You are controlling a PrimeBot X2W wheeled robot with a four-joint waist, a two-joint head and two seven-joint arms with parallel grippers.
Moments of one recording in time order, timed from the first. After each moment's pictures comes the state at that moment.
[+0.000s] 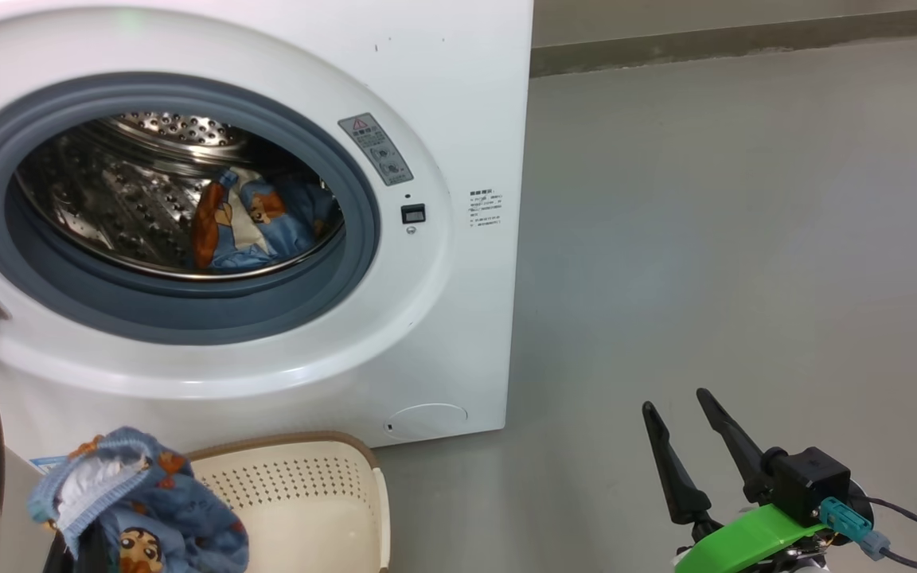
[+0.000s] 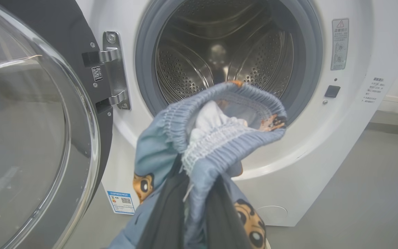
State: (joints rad) left arm 0.14 0.06 0.18 0.06 -0.24 -0.13 -0.25; right arm -0.08 -0.05 0.09 0.23 0.19 0.13 -0.26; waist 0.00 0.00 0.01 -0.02
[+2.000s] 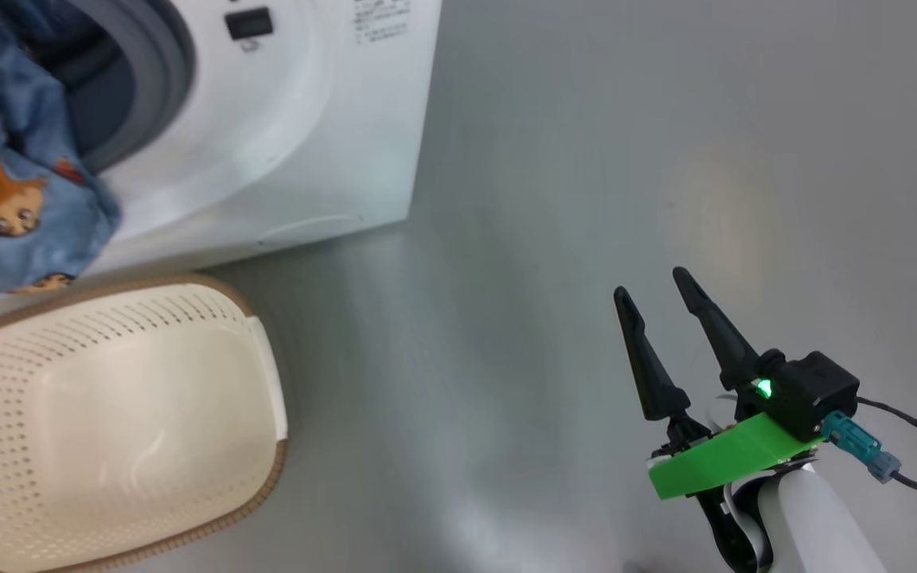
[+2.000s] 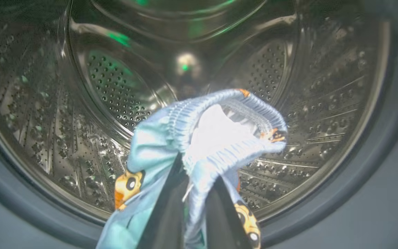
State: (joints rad) left arm -0.75 0.26 0.14 0.40 -0.38 -0.13 -0.26; right arm -0.25 -0.05 0.15 0.12 0.23 0.13 -0.26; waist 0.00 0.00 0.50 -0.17
